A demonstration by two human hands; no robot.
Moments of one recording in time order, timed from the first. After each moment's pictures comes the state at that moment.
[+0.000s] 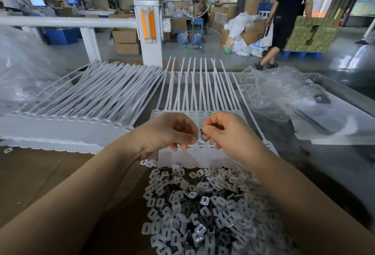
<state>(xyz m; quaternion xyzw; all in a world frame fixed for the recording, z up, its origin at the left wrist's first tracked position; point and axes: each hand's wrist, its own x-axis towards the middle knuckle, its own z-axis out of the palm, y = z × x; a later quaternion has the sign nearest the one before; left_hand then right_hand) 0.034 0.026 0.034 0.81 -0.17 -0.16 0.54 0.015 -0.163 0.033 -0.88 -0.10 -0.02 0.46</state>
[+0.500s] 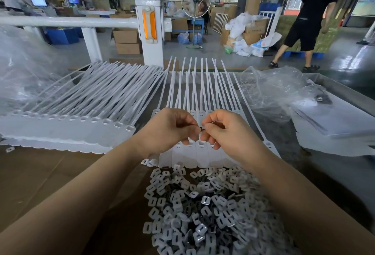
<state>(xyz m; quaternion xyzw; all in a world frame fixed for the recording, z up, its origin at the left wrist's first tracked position) 0.030 0.019 0.032 0.83 -0.22 -0.02 0.51 0.014 -0.159 0.032 -0.86 -0.09 -0.02 0.50</state>
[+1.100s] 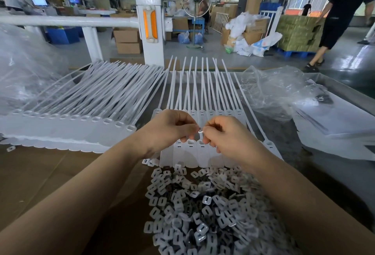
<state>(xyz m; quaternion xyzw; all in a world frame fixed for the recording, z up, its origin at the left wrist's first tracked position) 0.029 0.020 0.035 0.84 -0.17 -0.08 0.52 0.010 -0.156 0.032 -0.88 -0.09 0.01 0.46</state>
